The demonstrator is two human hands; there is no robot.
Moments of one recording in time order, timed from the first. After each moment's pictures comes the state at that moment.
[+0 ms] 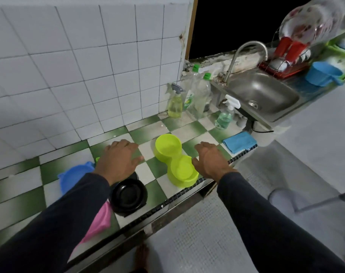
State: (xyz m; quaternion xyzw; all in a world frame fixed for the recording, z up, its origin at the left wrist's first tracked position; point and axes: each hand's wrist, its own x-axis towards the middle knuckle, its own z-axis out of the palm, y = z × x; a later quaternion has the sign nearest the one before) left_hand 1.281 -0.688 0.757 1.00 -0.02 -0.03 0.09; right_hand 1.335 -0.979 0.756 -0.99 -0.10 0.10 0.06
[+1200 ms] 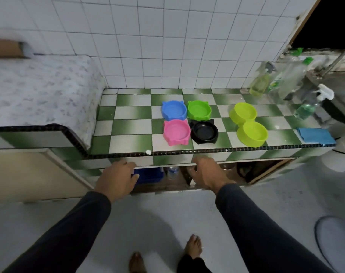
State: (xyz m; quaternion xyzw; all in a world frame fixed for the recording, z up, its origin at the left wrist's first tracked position) left_hand 0.816 -0.617 0.709 0.96 0.25 -0.08 0.13; right_hand 1.007 -0.841 0.709 -0.92 -0.32 0.19 0.09
